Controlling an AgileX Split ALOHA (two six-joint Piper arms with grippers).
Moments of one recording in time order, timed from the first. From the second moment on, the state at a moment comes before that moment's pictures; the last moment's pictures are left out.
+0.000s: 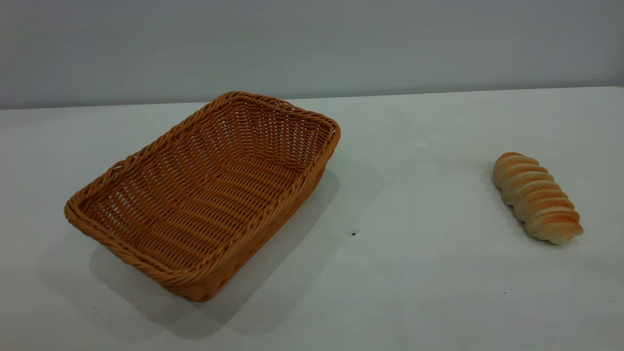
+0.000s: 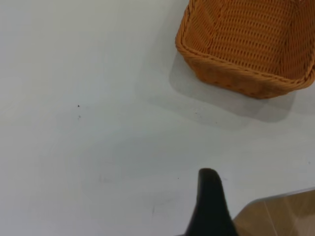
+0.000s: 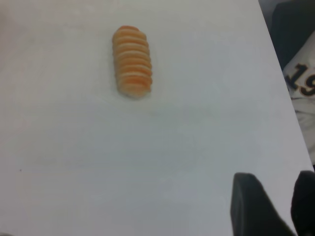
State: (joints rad) left arm -0.03 -0.02 -0.49 -0.07 1.13 0.11; right arm -0.01 -0.02 -0.47 -0.04 1.14 -0.03
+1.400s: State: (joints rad) left arm -0.04 0.64 -0.53 -0.13 0.82 -0.08; right arm 0.25 0.34 -0.58 -0.29 0.93 0.03
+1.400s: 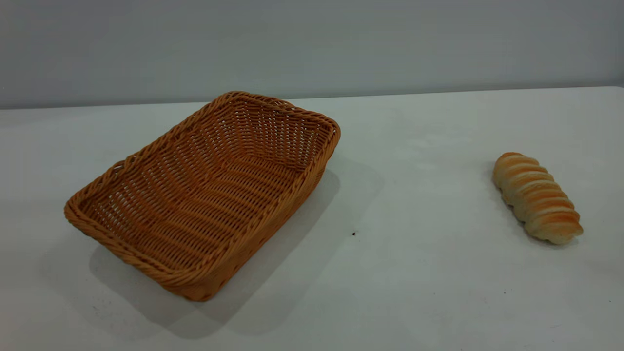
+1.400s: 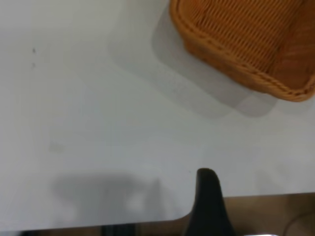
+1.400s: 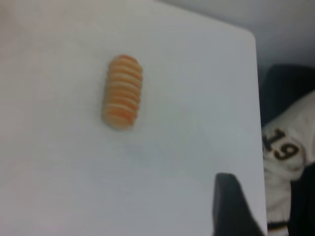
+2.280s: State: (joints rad) left arm -0.04 1.56 -0.78 -0.38 0.57 -0.26; right arm 0.25 0.58 -0.58 -0.31 0.81 0.32
